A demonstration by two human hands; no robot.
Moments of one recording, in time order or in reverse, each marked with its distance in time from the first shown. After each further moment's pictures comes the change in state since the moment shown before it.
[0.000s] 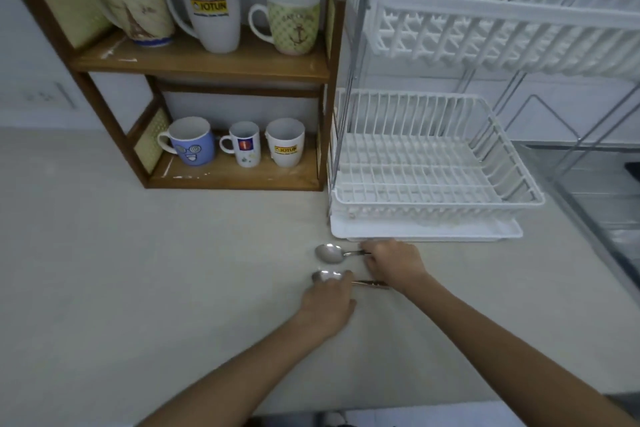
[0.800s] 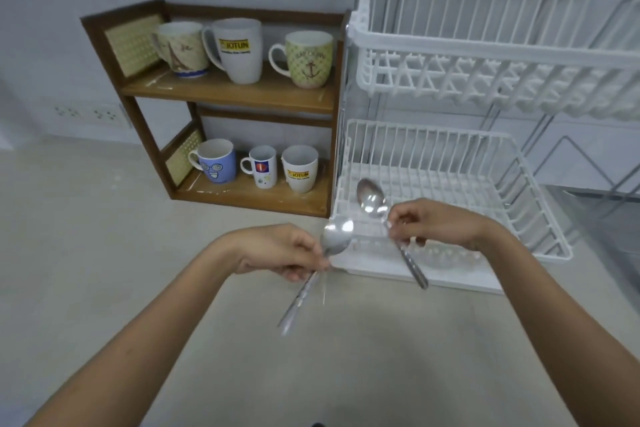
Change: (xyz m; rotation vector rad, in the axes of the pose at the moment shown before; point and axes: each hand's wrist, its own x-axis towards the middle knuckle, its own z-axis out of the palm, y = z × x) left_hand -0.015 -0.027 -0.155 -0.943 -0.291 -0.033; right_hand 0.025 0.075 -0.149 0.785 -0.360 -0.443
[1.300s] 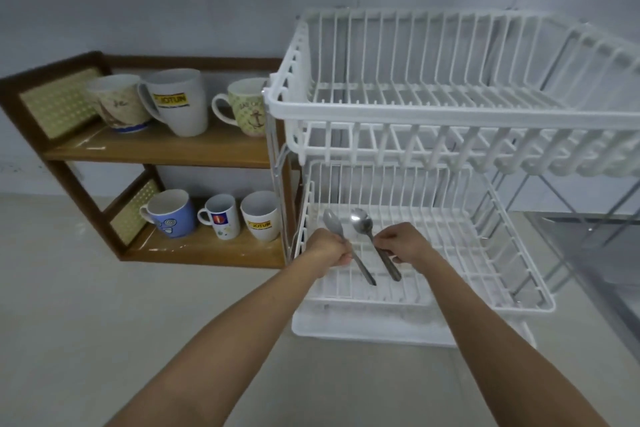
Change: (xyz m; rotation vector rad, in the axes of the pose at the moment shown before) left_hand 0.210 0.062 0.012 -0.390 0.582 -0.067; right_hand 0.089 0.097 -0.052 0.173 0.561 0.315
